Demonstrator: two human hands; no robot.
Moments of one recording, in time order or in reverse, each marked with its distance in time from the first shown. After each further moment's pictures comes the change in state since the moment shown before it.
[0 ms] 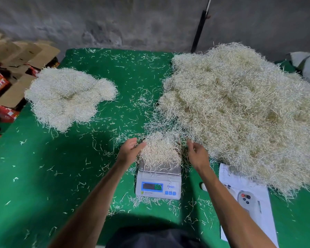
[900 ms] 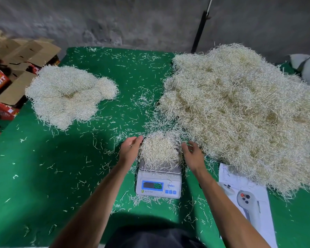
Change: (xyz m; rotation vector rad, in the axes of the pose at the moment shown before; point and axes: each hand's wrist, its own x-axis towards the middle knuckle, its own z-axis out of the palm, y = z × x) left_hand -0.001 0.004 0.008 -0.118 0.170 -0.073; right_hand -0.012 -0.011 0.014 0.162 -0.061 0.042
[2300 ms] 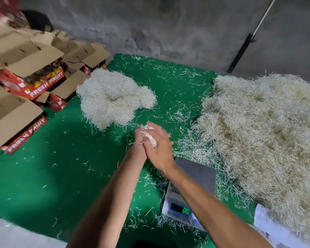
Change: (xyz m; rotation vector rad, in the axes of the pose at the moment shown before) left_hand 0.024 0.074 -0.107 -0.248 0.166 -0.379; right_hand -0.031 -0.185 0.191 -0.009 -0.240 -0.815
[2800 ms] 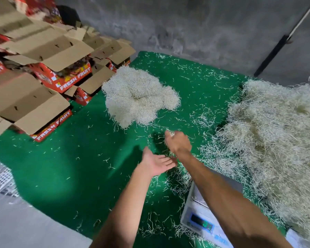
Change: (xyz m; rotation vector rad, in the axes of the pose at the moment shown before) left_hand 0.033 -0.033 -0.043 -0.868 -0.283 -0.566; right_hand 0.068 0.029 0.054 -0.377 -0.250 0.658
